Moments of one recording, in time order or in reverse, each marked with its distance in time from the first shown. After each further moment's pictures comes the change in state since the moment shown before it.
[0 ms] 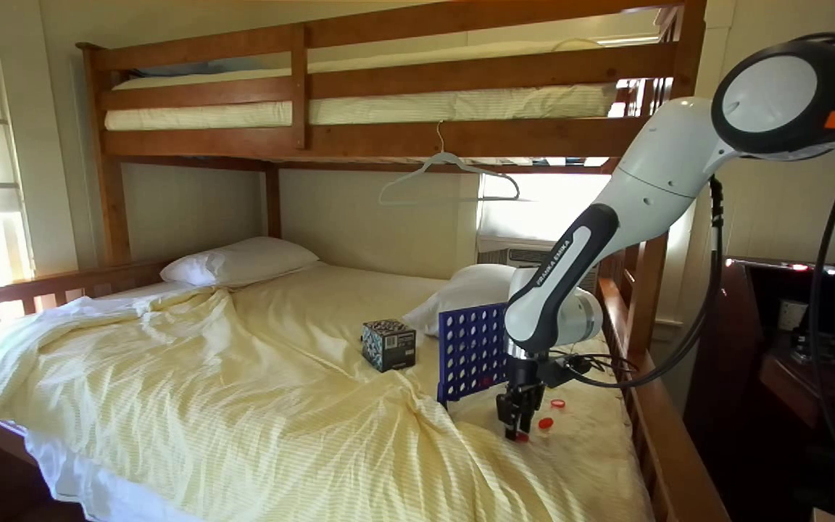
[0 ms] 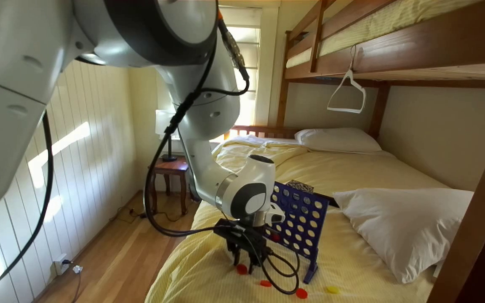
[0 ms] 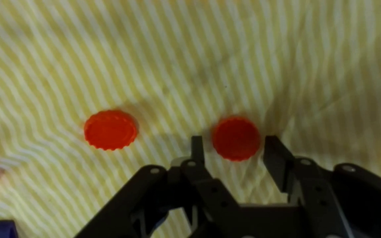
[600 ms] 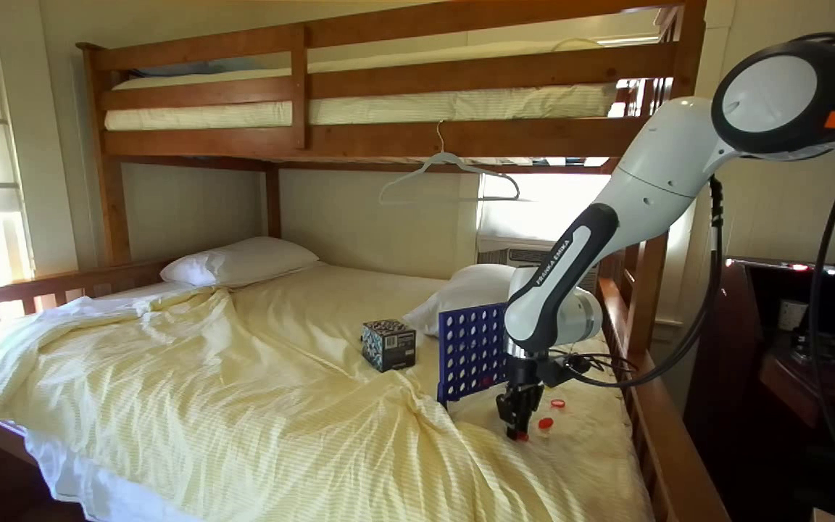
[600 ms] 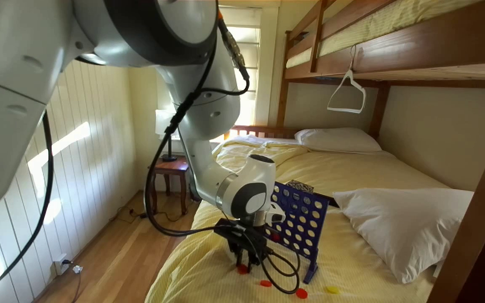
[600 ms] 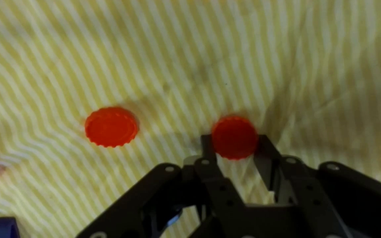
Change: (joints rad) arm 0.000 -0.001 0.000 0.002 0.000 0.002 -0.001
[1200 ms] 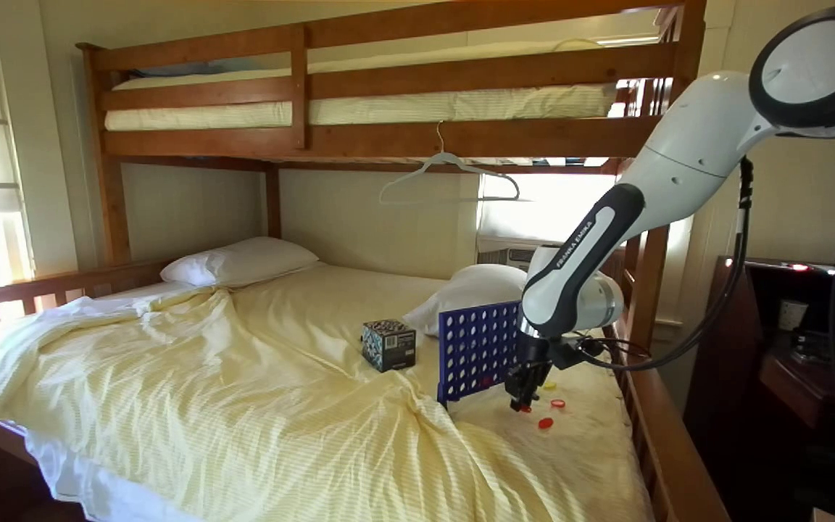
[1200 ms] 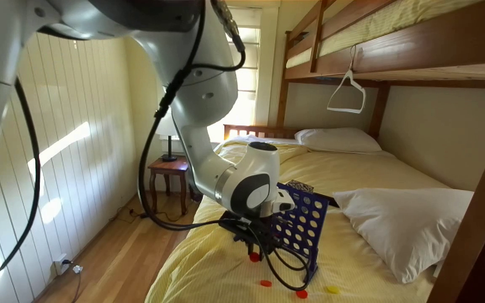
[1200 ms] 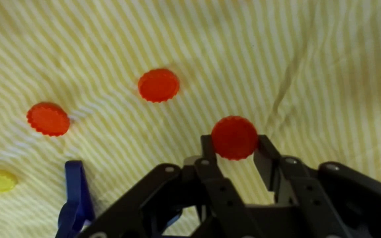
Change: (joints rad) arm -0.016 -0.122 -0.022 -0.098 -0.004 0.129 0.007
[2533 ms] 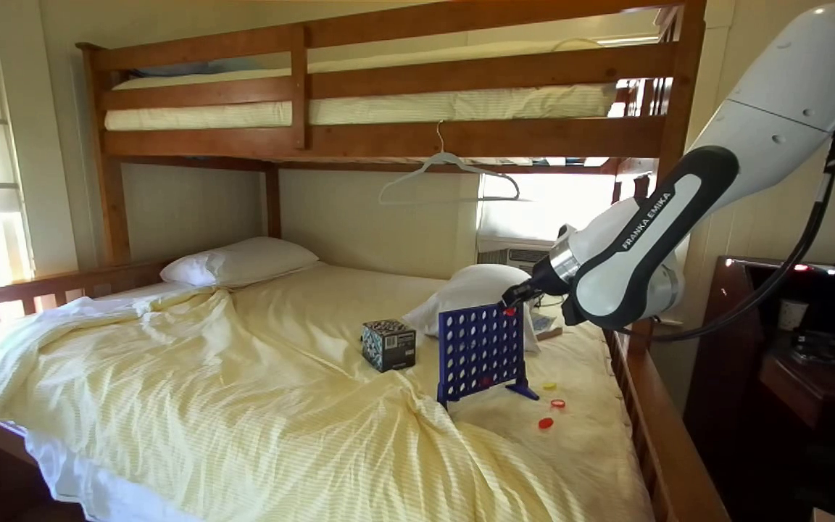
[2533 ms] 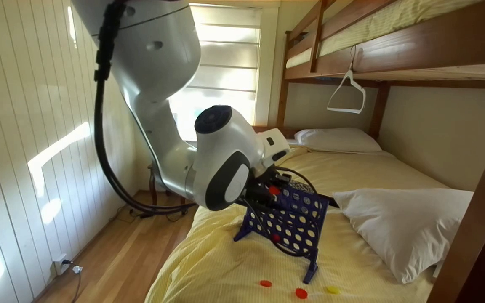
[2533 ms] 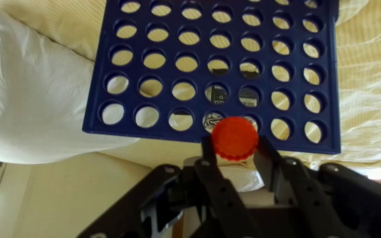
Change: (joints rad) arm 0.144 -0.293 -0.146 -0.284 -0.110 0.760 0.088
